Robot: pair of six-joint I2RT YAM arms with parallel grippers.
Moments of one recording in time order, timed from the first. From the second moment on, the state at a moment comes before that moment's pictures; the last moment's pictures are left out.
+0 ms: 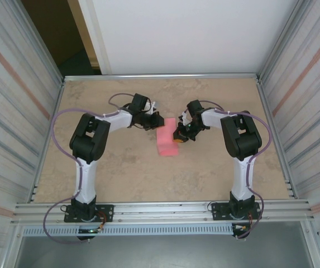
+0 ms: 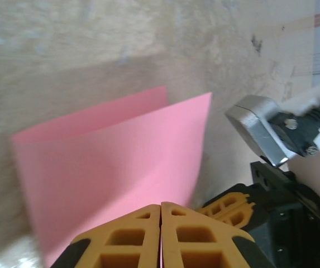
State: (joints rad) left arm -0.46 2.11 1.39 -0.16 0.62 -0.59; right arm 0.36 2.08 1.28 -0.55 -0.68 0.45
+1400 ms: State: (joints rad) left arm -0.51 1.96 1.32 -0.36 0.60 -0.61; right arm 0.36 2.08 1.27 -0.54 -0.68 0.45
